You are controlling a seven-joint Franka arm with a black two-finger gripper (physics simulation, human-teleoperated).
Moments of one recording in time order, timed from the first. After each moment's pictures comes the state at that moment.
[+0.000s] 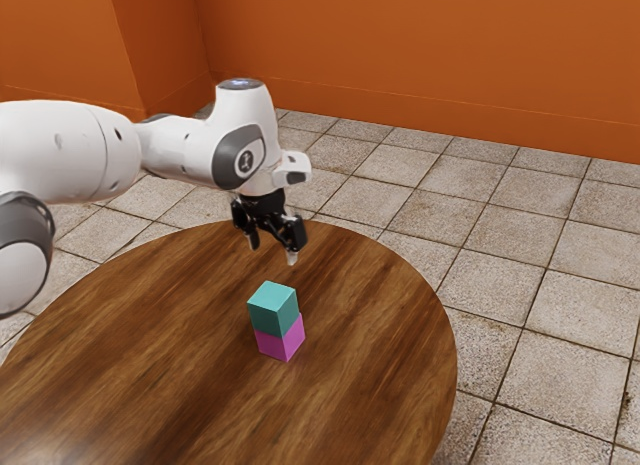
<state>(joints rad) -0.40 0.41 0.36 -1.71 -0.16 2.10 0.13</state>
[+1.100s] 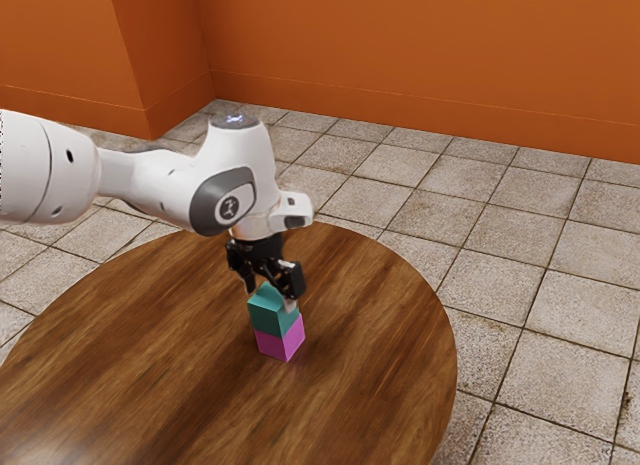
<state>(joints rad) -0.53 0.19 0.36 -2.06 -0.09 2.21 0.02</state>
